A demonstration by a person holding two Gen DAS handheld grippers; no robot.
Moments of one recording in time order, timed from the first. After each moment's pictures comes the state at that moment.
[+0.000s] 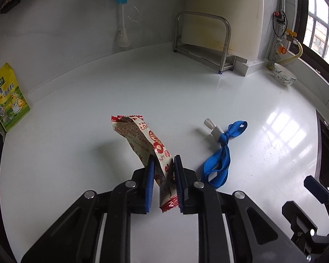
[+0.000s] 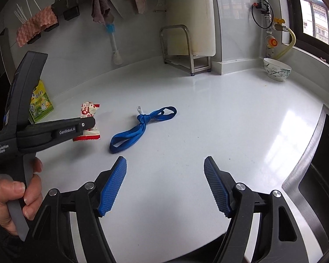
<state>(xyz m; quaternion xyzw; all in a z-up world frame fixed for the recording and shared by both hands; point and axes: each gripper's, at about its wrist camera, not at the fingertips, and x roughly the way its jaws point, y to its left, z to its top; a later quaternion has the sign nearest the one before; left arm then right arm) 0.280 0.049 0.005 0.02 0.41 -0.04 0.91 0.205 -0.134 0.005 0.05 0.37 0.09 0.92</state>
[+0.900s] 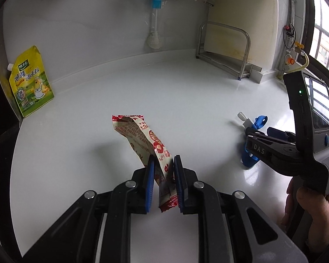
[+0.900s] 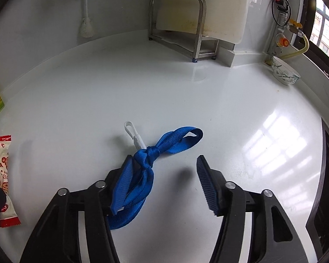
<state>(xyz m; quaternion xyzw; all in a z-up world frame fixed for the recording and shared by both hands) 0.246 0.114 0.003 0.00 0.38 -0.02 0.92 0.327 -0.062 -0.028 -0.03 0.44 -0.04 0.89</state>
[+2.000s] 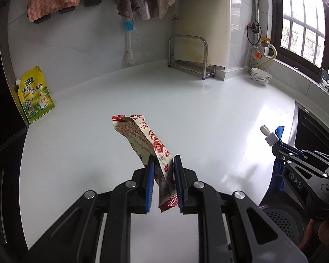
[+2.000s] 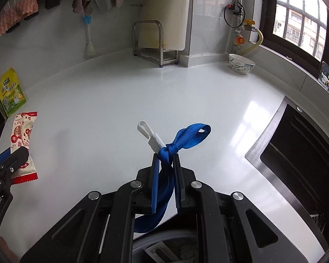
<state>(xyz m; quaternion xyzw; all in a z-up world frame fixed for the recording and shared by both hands) 0.140 0.053 0.034 0.03 0.34 -0.06 0.94 0.134 -0.127 0.023 0.01 0.39 -0.05 0.92</state>
